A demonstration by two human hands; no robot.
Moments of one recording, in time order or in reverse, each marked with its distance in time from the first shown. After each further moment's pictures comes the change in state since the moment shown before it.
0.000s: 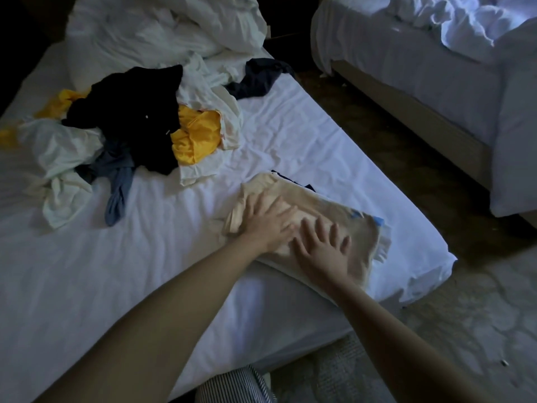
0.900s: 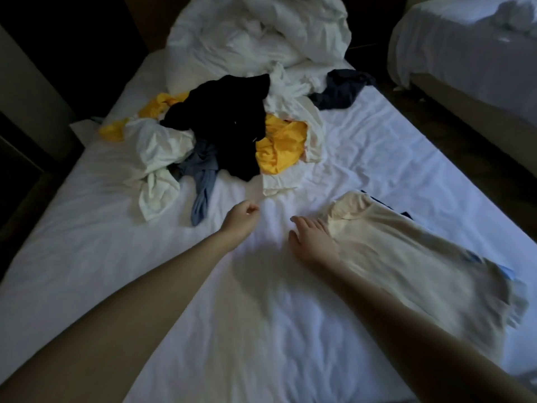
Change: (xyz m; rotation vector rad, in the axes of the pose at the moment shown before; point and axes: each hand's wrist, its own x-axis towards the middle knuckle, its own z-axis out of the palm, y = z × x) left_hand -0.060 -0.201 -0.040 -0.823 0.261 -0.547; right_hand 0.059 -0.174 0.045 0.011 -0.032 -0.467
